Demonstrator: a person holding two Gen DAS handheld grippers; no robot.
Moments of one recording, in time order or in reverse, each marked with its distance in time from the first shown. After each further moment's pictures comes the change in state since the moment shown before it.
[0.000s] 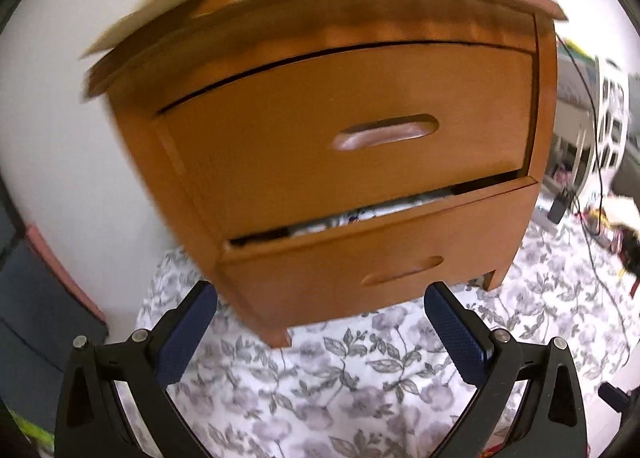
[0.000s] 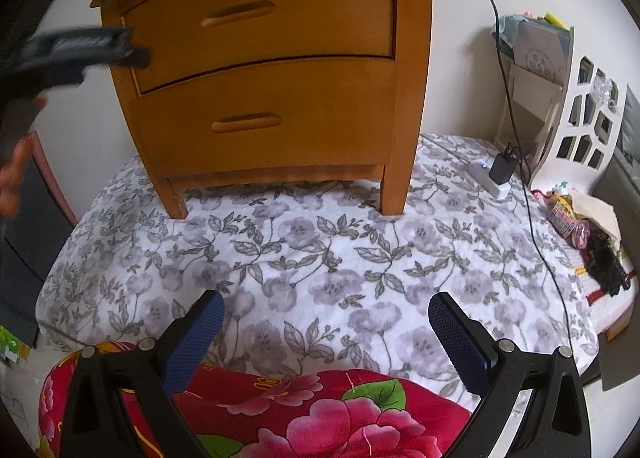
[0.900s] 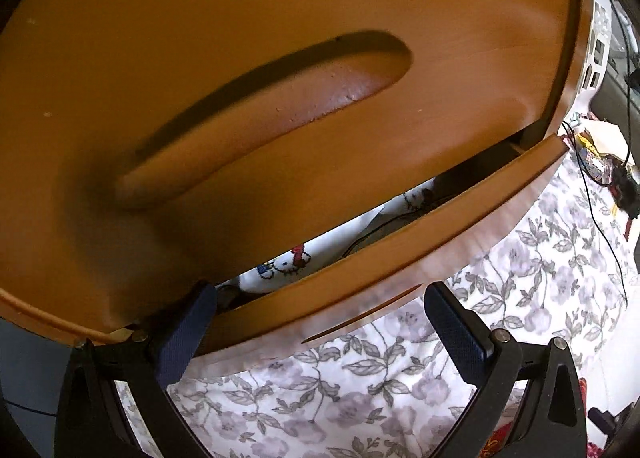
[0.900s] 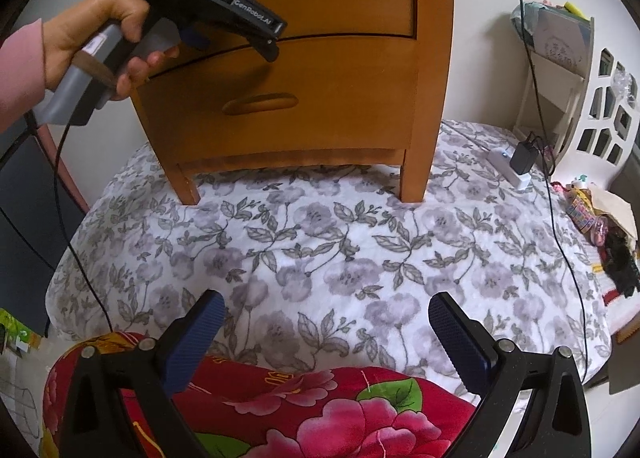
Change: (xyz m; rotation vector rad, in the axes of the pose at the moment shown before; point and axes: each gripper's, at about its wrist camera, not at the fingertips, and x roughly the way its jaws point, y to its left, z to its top) left arm 0.121 -0.056 0.068 0.210 0.311 -0.179; right arm 0.019 0.005 0.002 -0.015 0.063 0.059
